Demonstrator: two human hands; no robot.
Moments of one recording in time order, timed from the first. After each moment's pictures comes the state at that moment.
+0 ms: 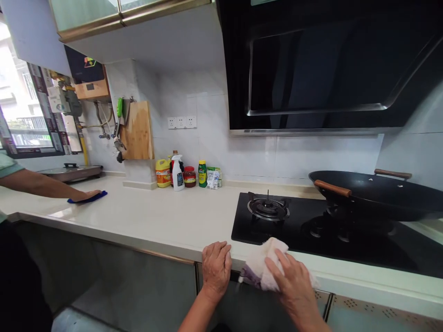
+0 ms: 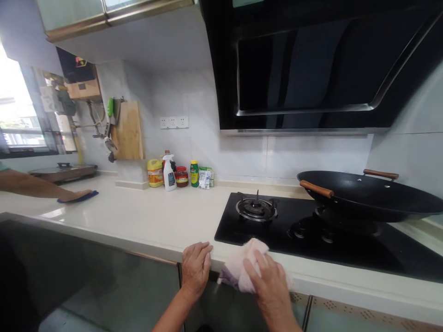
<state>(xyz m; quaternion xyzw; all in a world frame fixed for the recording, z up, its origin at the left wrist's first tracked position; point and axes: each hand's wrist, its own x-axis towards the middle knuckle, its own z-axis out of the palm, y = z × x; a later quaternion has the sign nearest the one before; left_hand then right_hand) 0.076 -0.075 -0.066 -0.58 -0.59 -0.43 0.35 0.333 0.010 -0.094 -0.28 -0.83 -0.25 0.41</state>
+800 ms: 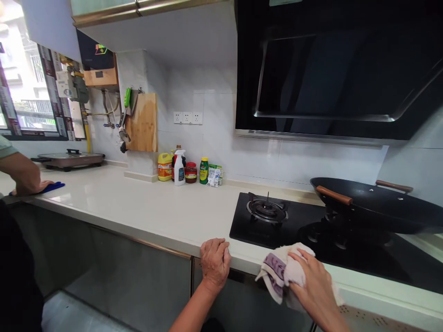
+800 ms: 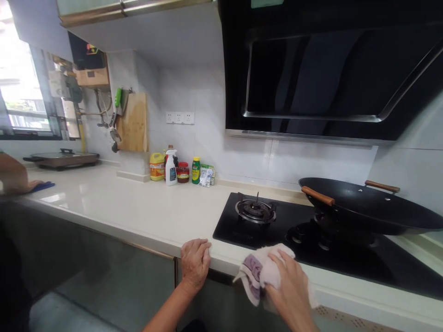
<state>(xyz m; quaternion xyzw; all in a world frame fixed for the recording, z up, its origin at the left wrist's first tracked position) 0.086 -0.066 -0.068 -0.54 -0.61 -0.48 0.33 0.387 0.042 -0.078 -0.39 -0.82 -0.12 0.40</state>
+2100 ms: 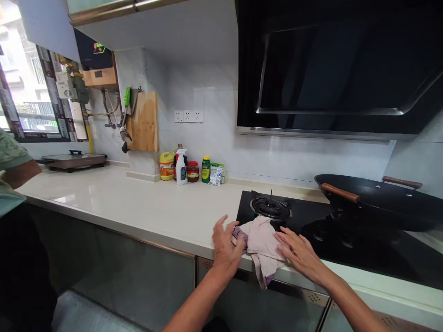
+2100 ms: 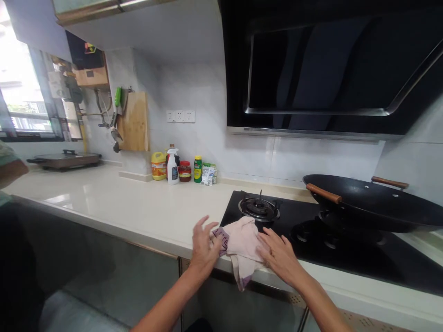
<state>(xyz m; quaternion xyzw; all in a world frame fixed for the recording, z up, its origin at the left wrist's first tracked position) 0.106 -0.062 -0.015 -0.53 -0.64 -0.54 0.15 0.353 0.084 -0.014 -0.36 -0.91 0.06 0.19</state>
